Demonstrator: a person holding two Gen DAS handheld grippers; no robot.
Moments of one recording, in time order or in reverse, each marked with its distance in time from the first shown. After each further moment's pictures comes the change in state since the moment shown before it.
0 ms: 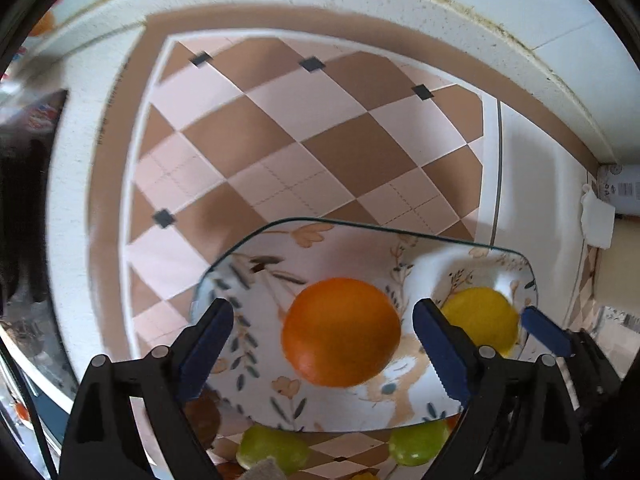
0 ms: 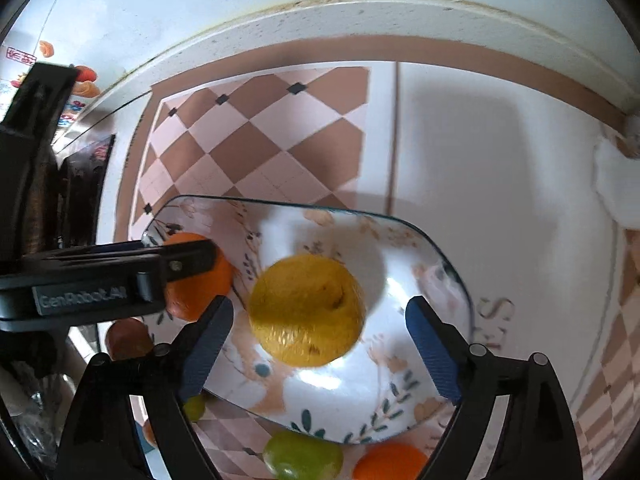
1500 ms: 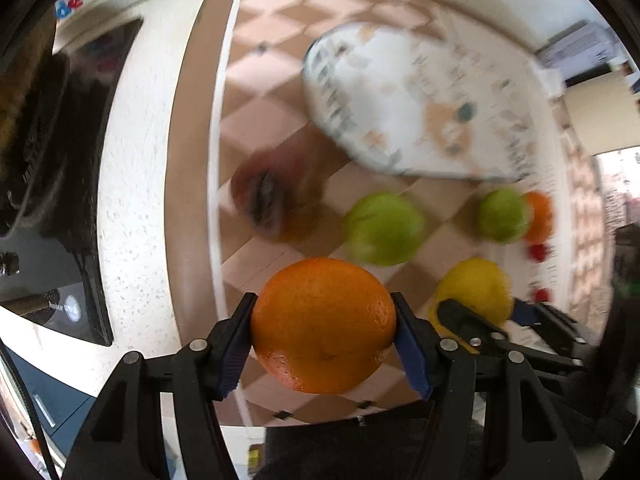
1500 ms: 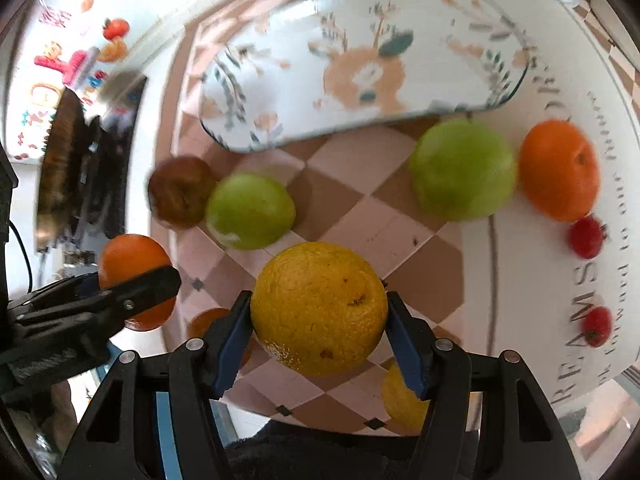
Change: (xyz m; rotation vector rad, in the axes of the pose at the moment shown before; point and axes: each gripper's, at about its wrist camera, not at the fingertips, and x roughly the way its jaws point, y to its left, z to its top) left arm -0.046 0.050 -0.185 0.203 -0.076 -0.065; right arm 0.003 0.083 -0.202 0.198 -0.049 0.116
